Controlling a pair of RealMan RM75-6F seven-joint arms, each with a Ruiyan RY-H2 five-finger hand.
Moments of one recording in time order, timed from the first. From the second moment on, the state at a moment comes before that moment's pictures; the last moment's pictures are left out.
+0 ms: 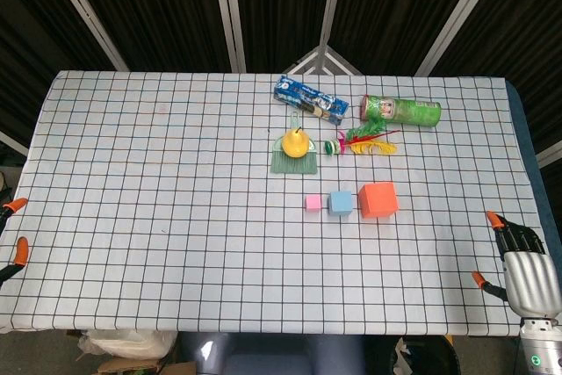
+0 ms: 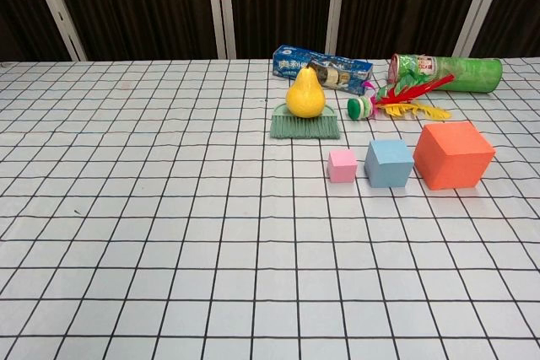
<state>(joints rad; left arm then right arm) -0.04 -1.12 -0.06 -1.51 1.58 1.65 -0.16 0.03 -1.14 0.06 -1.64 -1.50 1.52 -0.12</state>
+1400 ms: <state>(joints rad) -0.04 -1.12 -0.06 -1.52 1.57 1.64 -0.15 0.14 -1.19 0.13 -1.68 -1.55 1.47 -0.10</state>
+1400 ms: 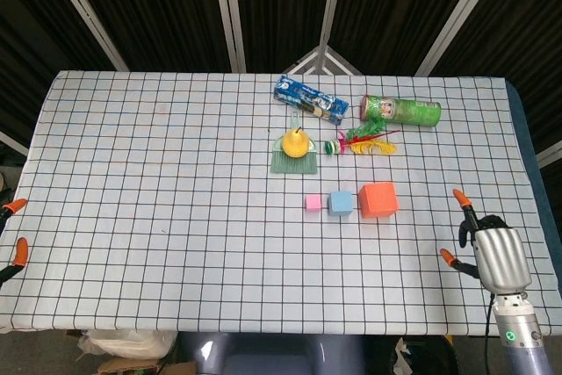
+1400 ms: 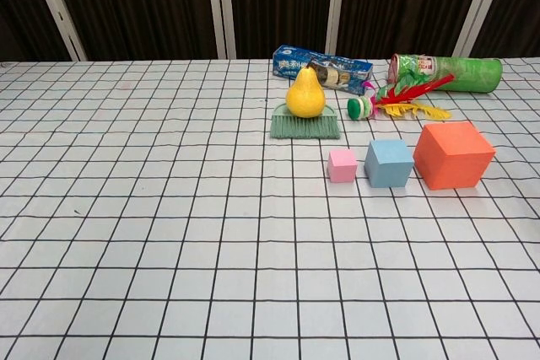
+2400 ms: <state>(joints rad) -0.04 -1.11 -0.06 -1.52 1.56 1.63 -0.18 0.58 -1.39 0.29 -2.08 -0.69 1.29 -0.80</state>
